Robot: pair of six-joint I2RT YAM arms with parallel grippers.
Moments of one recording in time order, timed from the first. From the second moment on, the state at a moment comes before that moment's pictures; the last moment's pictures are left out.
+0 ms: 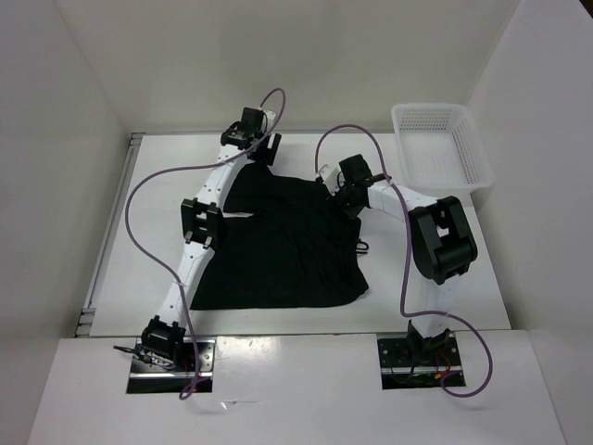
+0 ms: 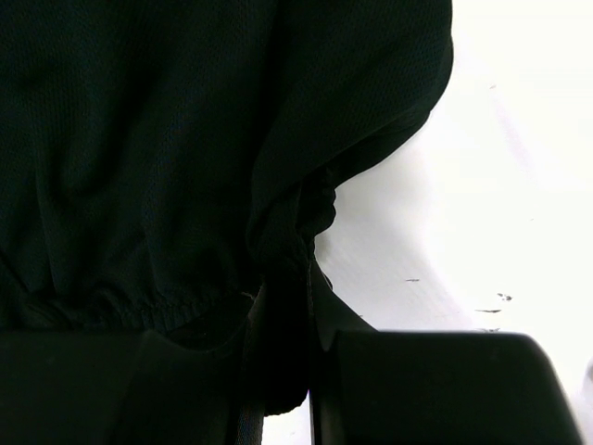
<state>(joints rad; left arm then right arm) -0.27 2.91 3.00 -0.89 -0.04 0.07 0.37 1.89 1.27 -0.41 -0.07 -0.50</state>
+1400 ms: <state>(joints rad) 0.00 2.52 3.14 -1.15 0.11 0.07 0.38 1.80 1.37 -0.22 0.17 -0.55</state>
